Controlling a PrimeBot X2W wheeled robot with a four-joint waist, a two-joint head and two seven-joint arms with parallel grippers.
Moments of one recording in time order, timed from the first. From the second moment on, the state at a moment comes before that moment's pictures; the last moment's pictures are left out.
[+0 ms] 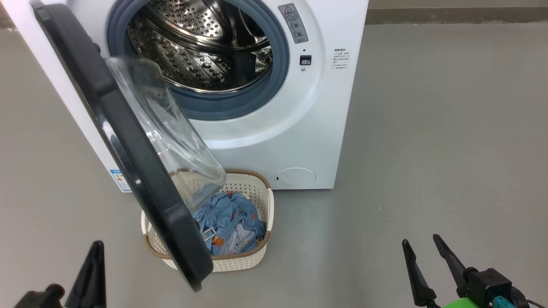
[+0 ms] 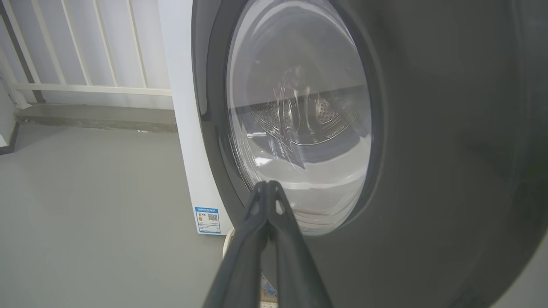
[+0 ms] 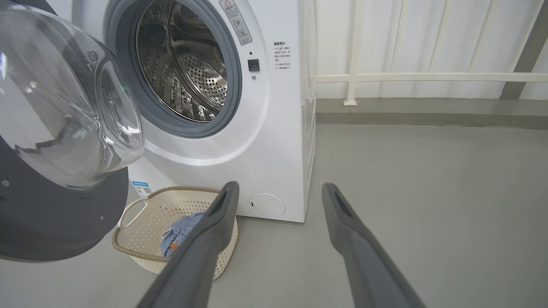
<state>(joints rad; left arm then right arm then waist) 0.06 0.16 0.02 0.10 -0.32 -0.13 -0.26 0.06 -0.05 -0.02 0.15 0.13 0.13 -0.25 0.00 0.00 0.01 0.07</state>
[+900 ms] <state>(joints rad) -0.18 0.27 -0.13 -0.37 -0.34 -0.13 -0.26 0.04 -0.05 0.01 0.20 0.13 0.13 -0.25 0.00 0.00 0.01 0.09</state>
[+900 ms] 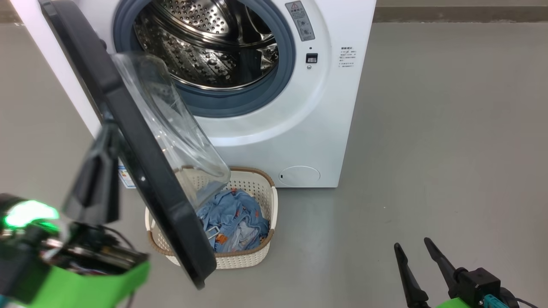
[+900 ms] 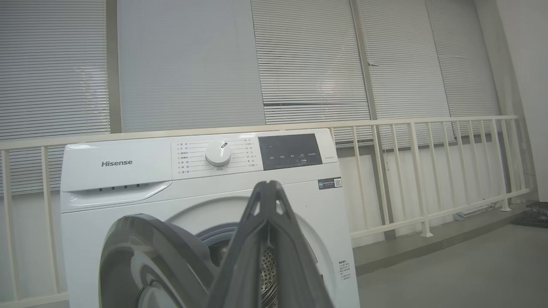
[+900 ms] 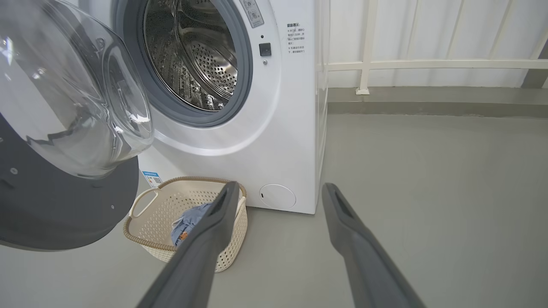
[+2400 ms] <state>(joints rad) -0.06 0.22 -0.57 -0.11 -0.33 -0.13 -0.26 0.04 -0.05 0.03 0.26 0.16 0.13 -0.25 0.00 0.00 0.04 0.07</state>
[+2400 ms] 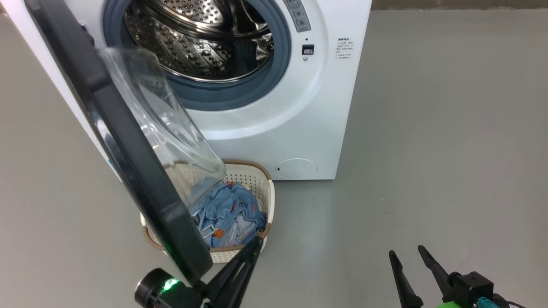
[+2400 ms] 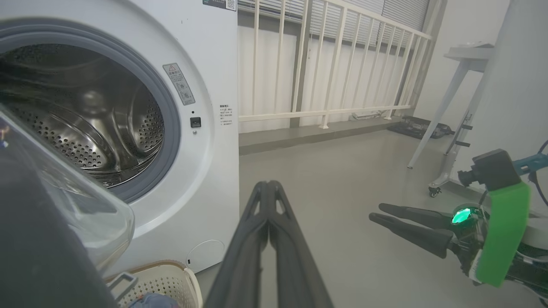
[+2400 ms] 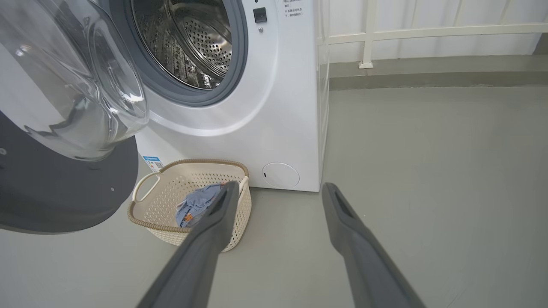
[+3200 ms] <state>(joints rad) -0.09 0.18 -0.48 0.06 -0.35 -0.13 -0.26 0.00 -0.05 0.03 0.26 0.19 0.13 -0.25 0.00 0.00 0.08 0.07</state>
